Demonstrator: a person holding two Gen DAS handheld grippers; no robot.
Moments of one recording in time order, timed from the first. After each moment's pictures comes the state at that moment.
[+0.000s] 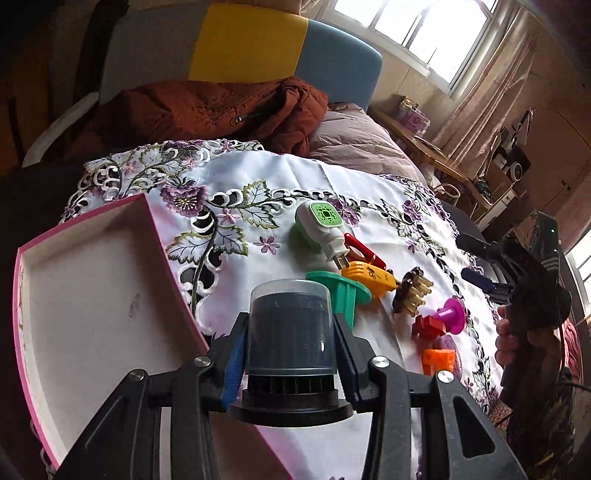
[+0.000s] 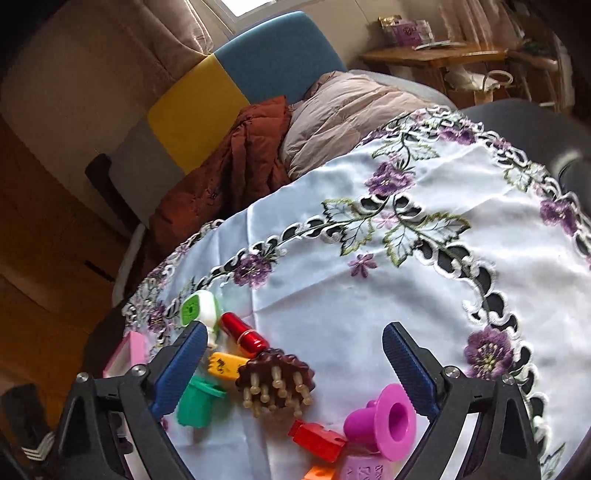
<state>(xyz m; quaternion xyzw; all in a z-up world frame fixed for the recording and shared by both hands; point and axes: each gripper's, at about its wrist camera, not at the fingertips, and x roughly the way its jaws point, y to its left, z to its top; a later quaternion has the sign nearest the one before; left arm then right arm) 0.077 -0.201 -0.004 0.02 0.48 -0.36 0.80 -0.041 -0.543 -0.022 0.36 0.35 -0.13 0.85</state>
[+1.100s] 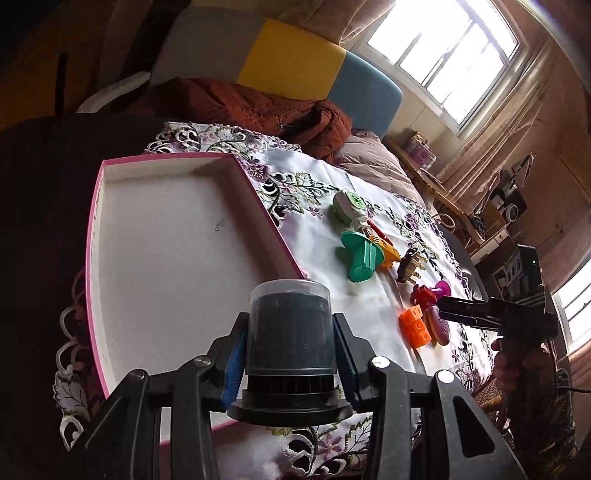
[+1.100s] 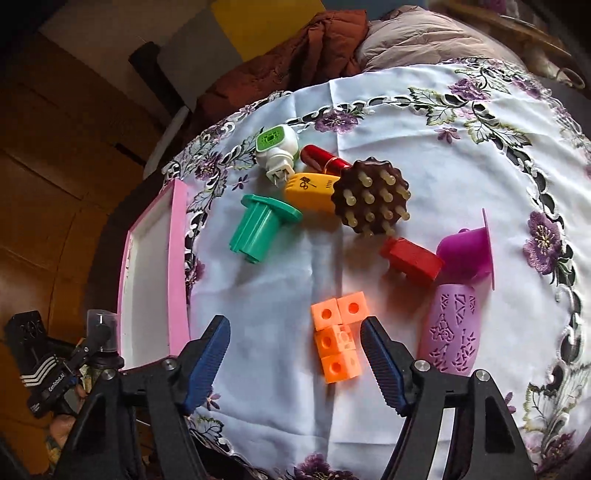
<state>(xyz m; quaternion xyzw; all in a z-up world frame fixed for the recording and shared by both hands) 0.026 -0.078 -0.012 -0.07 0.47 -0.33 0.81 -0.072 -0.427 -0.032 0.28 0.50 -0.02 0.82</state>
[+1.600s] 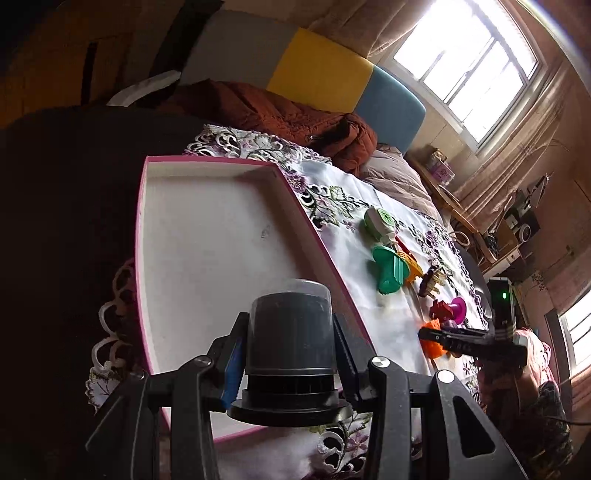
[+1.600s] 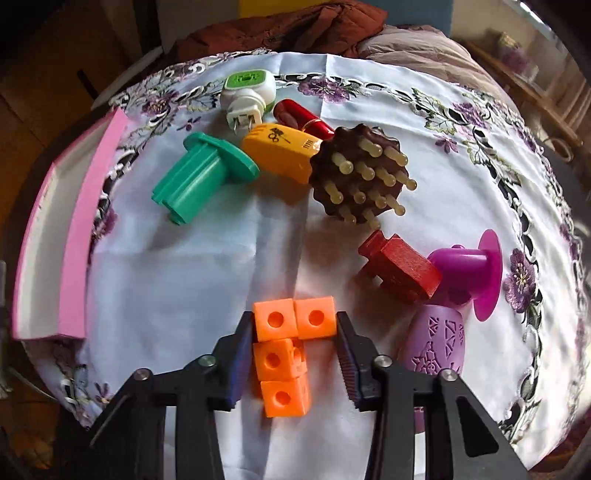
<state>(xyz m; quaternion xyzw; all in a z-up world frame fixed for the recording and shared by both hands) 0.042 -0.042 -0.014 -0.09 0.47 -0.29 0.83 -0.043 -0.398 -0.077 0.09 0.56 -0.09 0.81</state>
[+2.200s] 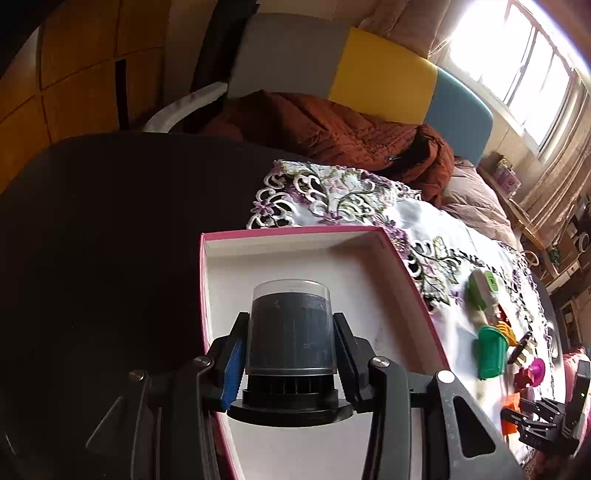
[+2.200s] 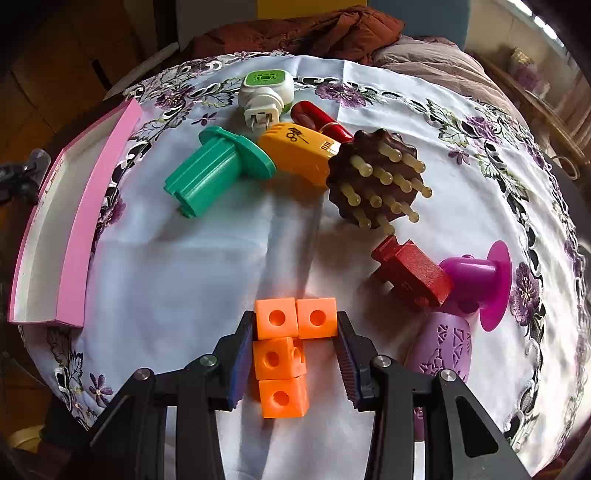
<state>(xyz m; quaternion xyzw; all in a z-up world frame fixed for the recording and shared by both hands) 0.181 -0.050 -0.034 -0.03 0.47 -0.18 0.86 -0.043 -0.395 -0.078 0.08 0.56 -0.08 0.82</state>
